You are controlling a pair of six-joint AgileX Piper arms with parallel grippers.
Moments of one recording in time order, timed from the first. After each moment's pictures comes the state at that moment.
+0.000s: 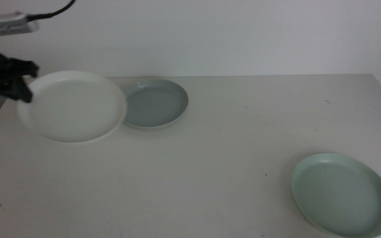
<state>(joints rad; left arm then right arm) 0.22 1.84 -1.61 -0.32 1.10 0.39 0.05 -0.01 0.03 0.02 0.17 0.00</state>
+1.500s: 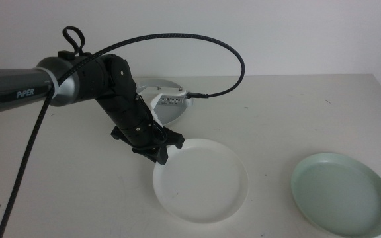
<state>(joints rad) -0.37 1.99 -1.40 -0.39 0.84 0.24 0.05 -0.01 0.03 0.02 0.17 0.00</state>
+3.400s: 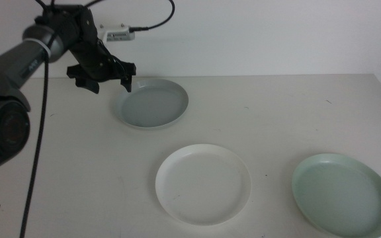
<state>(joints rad) -0.13 2.39 -2.21 -0.07 1.01 -0.08 0.05 -0.01 0.03 0.02 0.17 0.00</state>
